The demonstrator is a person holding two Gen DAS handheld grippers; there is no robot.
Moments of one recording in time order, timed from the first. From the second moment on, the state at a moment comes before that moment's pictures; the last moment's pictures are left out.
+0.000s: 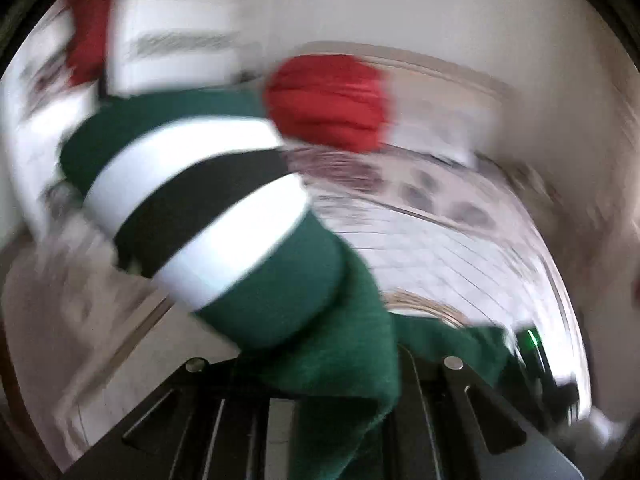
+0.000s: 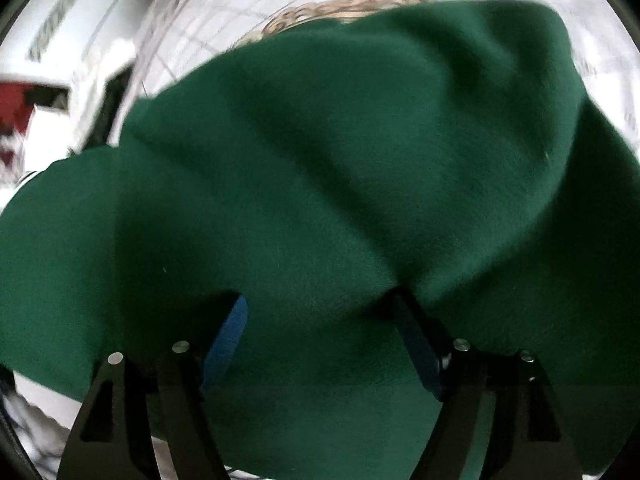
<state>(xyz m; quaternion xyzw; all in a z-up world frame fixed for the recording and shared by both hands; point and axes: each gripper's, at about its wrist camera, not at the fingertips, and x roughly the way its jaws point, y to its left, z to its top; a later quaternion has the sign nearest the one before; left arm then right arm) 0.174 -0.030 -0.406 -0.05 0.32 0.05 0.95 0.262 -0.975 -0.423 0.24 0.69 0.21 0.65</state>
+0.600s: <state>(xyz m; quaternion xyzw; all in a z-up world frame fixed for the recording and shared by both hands) 0.152 -0.288 -0.539 0.31 0.45 -0.21 0.81 0.116 -1.257 -0.378 0.39 0.67 0.05 0.63</state>
